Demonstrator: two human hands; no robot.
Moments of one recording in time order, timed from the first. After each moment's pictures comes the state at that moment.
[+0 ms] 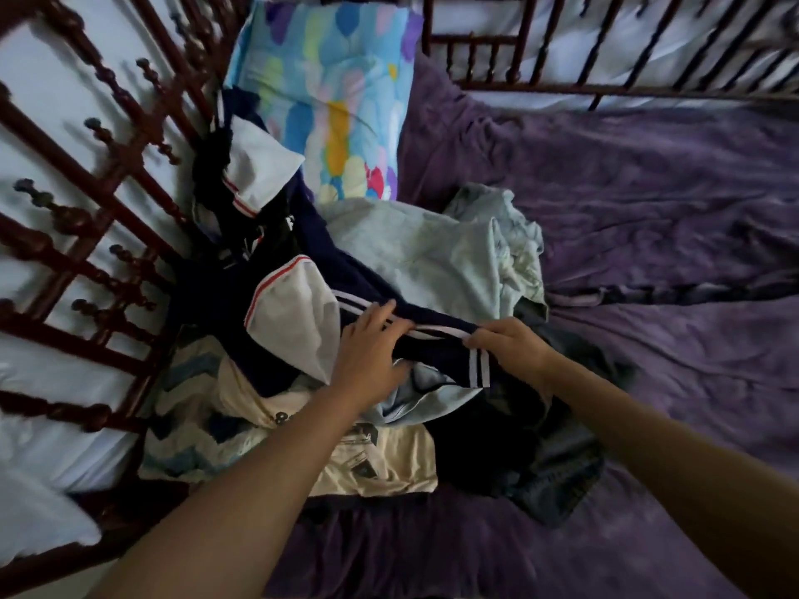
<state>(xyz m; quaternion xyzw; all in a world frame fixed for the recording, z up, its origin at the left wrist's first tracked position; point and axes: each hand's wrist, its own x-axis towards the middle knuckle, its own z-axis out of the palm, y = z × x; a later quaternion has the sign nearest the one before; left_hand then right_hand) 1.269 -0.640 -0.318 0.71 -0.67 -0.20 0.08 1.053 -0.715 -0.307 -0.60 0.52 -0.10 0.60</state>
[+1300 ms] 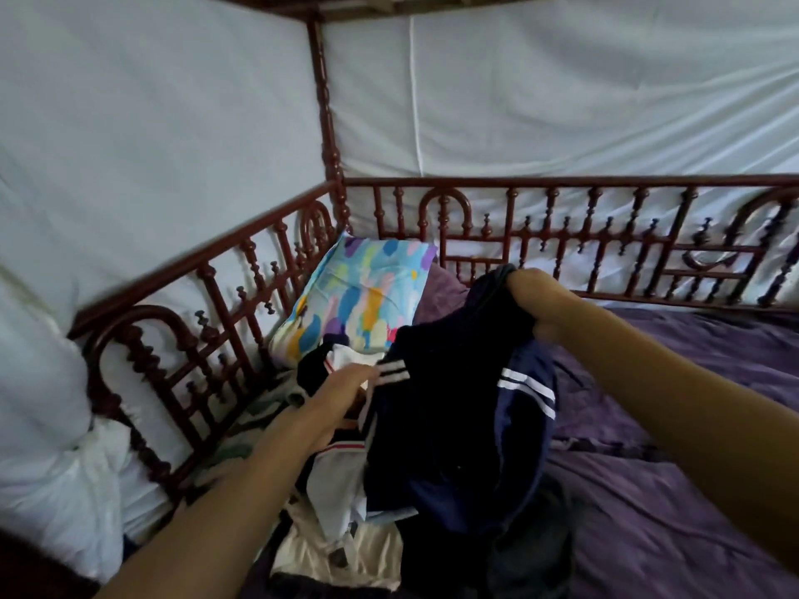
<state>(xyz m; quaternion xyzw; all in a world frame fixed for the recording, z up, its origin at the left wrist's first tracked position) 1.178 -0.550 -0.094 0.67 -0.28 -0.51 0.46 0.963 -0.708 0.000 -0.61 0.50 -0.30 0.54</state>
